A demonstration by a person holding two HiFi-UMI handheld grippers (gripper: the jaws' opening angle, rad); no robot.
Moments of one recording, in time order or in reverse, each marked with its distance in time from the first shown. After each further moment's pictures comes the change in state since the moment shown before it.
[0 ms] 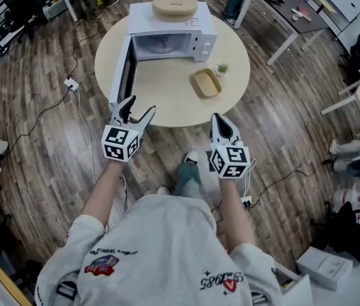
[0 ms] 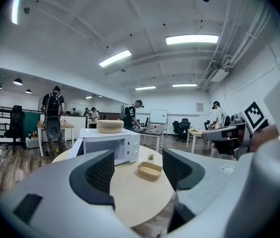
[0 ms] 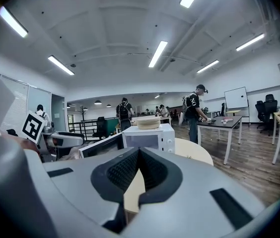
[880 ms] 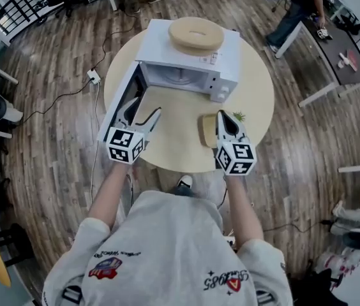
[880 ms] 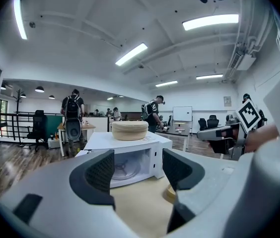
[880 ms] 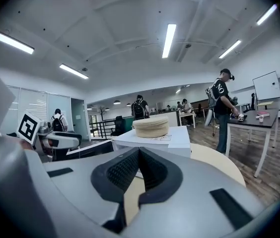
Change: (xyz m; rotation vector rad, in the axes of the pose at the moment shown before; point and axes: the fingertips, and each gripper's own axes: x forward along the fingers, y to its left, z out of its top) left arm 0.198 0.091 0.042 -0.027 0.016 0.276; right arm 0.261 -0.129 0.060 -0.015 0.027 0.291
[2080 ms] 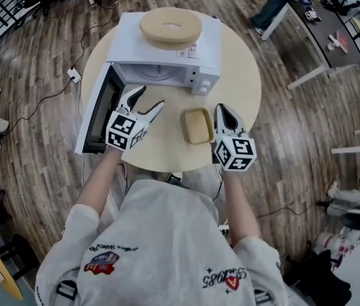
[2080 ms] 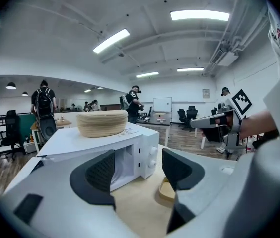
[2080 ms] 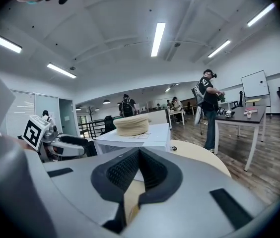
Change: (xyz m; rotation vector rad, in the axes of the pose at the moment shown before) left arm 0.112 -0.044 -0.017 0.102 0.108 -0.236; right arm 0.012 -0.080 -0.009 0.057 0.020 -0.105
